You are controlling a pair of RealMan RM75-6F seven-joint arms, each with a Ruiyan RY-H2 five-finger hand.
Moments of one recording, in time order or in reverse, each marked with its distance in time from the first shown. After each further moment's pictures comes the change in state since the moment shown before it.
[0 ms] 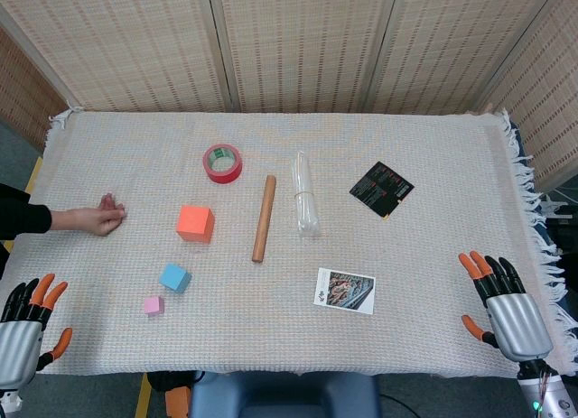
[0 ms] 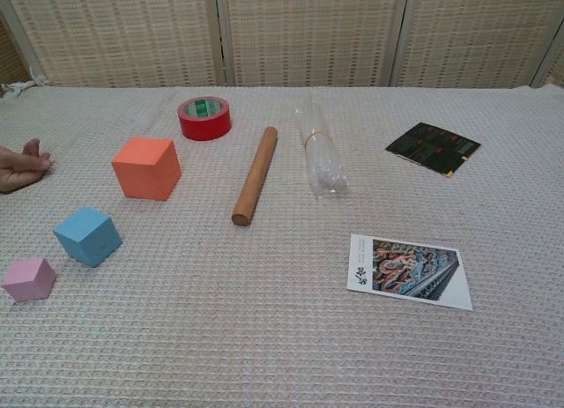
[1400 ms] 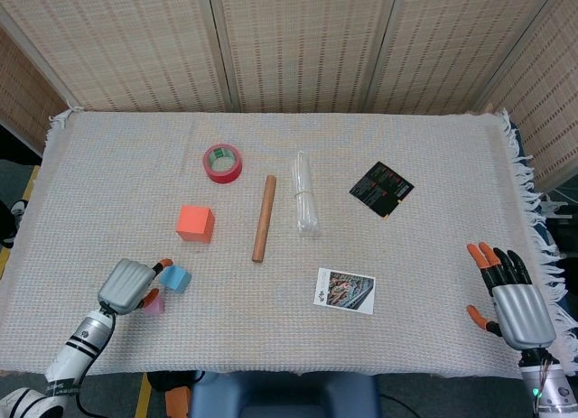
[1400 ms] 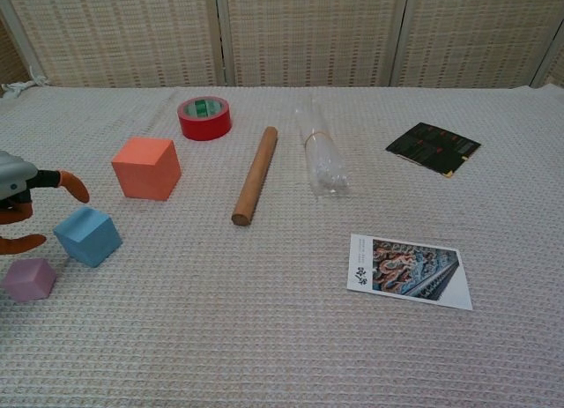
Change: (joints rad) left arm -0.443 -0.136 -0.090 0.080 -0.103 -0.587 0.183; right arm 0.022 -0.008 0.041 0.003 0.094 -0.042 -0.009
